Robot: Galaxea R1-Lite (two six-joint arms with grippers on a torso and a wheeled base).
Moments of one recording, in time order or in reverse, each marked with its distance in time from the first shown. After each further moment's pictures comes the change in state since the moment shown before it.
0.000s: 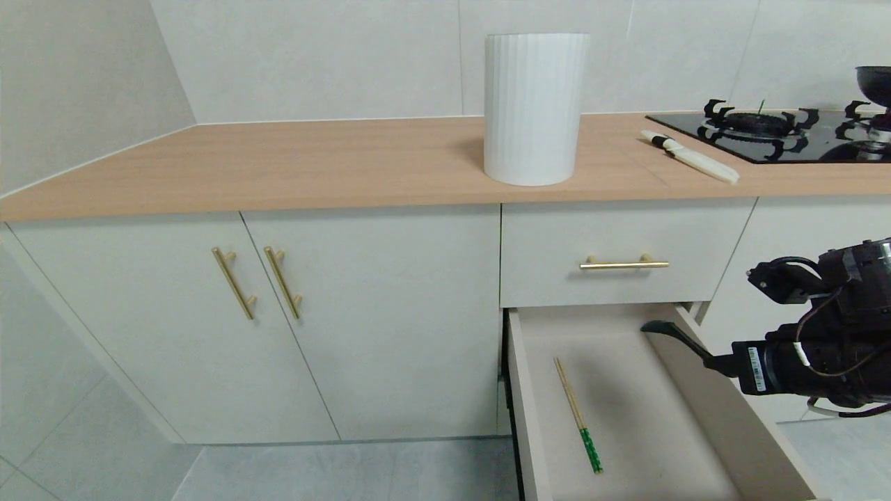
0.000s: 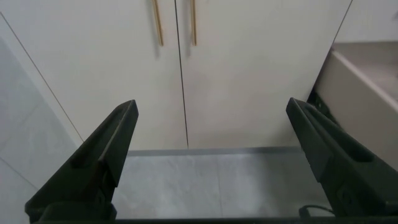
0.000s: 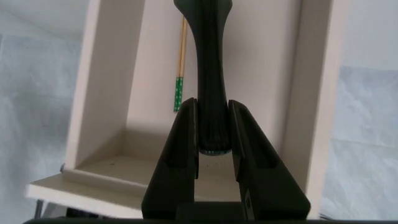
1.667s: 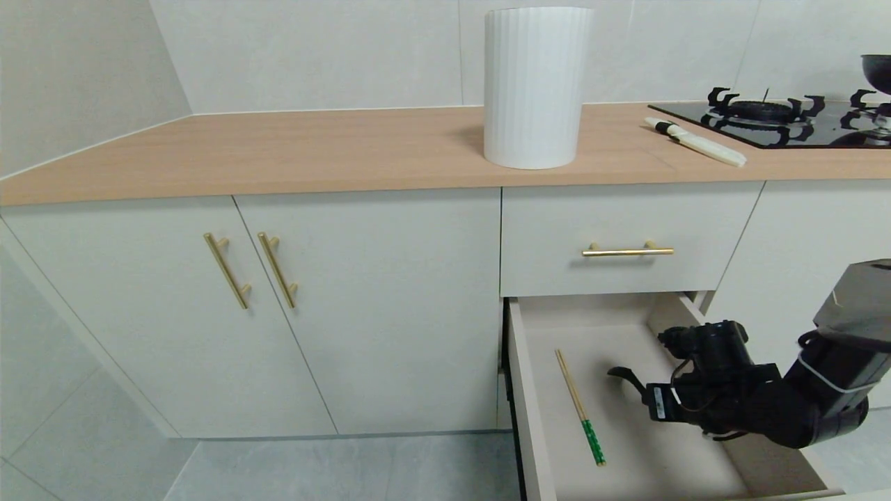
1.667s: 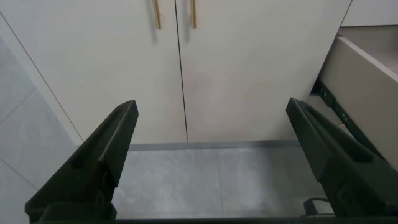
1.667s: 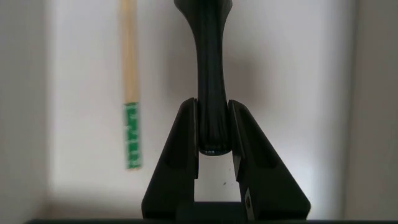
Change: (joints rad) left arm 0.000 0.000 0.000 0.000 0.000 0.000; right arm 0.011 0.657 0.056 -0.603 -0.082 0.092
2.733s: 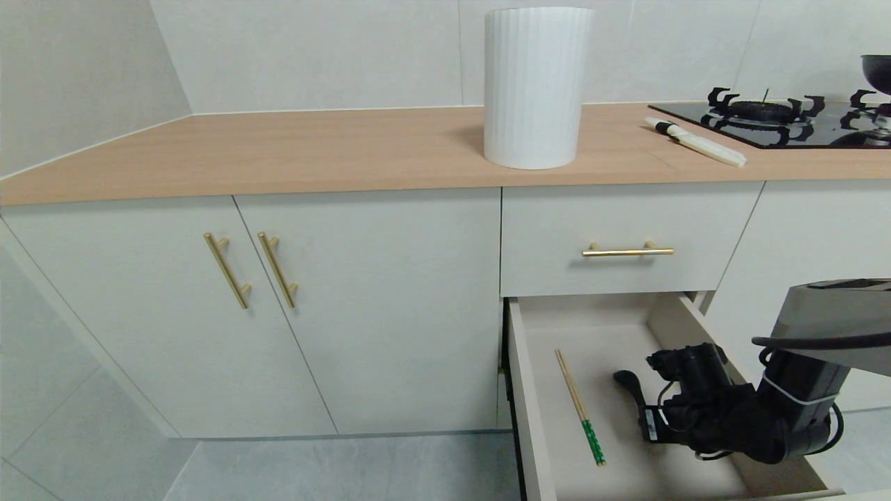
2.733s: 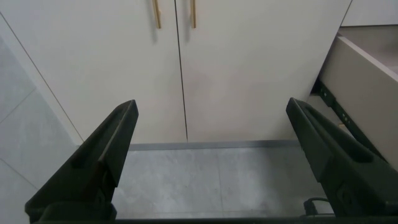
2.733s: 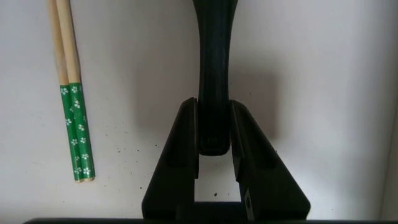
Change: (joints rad) left arm 0.000 0.000 0.000 0.000 0.000 0.000; right arm 0.013 0.134 0.000 -0.061 -0.044 -0.003
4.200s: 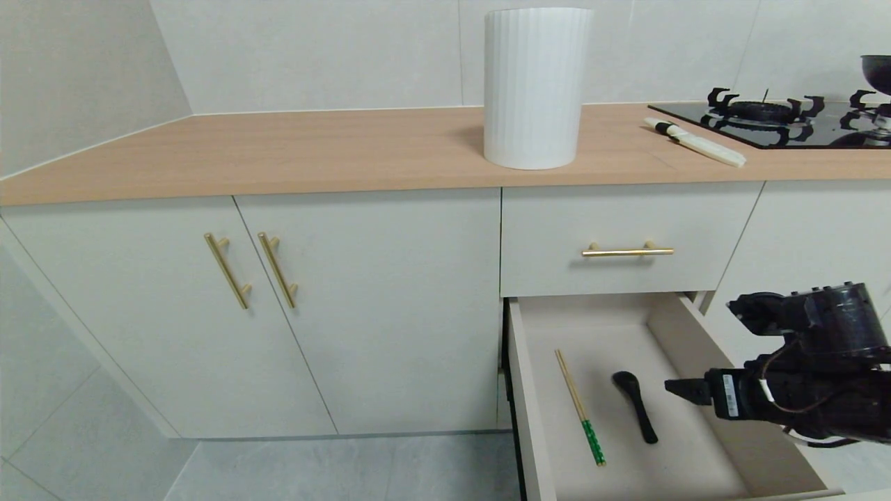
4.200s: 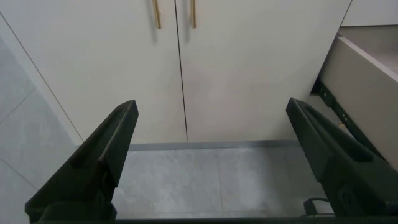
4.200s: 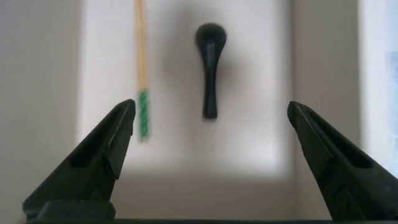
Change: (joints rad) left arm 0.000 0.000 0.000 0.000 0.000 0.000; right arm 0.049 -0.730 0.112 0.443 0.011 -0.003
